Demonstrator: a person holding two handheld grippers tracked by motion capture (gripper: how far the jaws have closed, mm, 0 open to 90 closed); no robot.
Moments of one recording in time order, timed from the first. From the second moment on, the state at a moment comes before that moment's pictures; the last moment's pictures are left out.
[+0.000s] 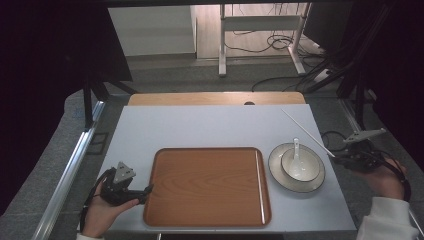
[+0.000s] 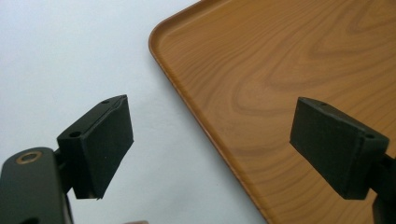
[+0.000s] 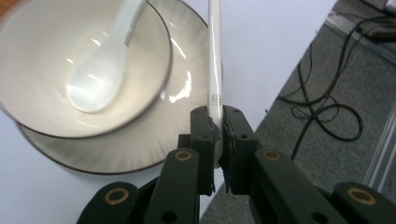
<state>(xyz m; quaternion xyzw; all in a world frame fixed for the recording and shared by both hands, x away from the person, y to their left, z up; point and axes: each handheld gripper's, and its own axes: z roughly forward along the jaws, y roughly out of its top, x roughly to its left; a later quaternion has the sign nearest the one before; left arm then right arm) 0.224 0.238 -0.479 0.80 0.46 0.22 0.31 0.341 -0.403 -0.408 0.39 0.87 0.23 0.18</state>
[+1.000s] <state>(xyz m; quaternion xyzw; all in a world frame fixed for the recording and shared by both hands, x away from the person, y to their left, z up) 0.224 0.239 -0.476 0.80 0.46 0.22 0.32 0.313 -0.334 -0.378 0.34 0.88 0.28 0.16</state>
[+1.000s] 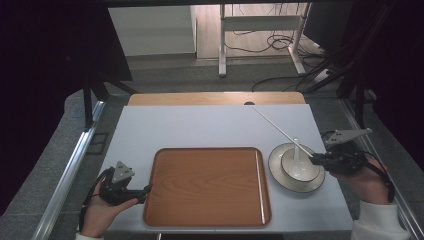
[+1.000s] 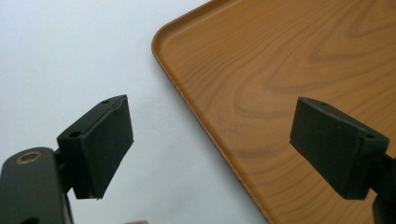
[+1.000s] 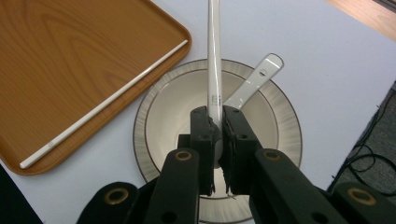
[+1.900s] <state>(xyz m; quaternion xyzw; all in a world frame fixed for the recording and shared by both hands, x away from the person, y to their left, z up) 0.223 0.240 -0.474 0.80 0.46 0.23 0.32 0.312 -0.275 -0.398 0.31 0.90 0.27 0.13</state>
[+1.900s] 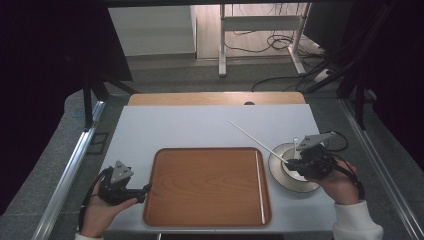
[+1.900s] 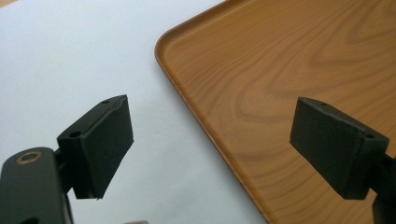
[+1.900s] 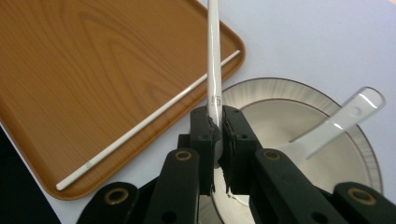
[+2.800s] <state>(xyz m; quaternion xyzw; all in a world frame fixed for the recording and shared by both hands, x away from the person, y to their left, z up) 0.223 0.240 -0.475 0.80 0.46 0.23 0.31 0.305 -0.202 -0.439 0.27 0.93 0.22 0.09</state>
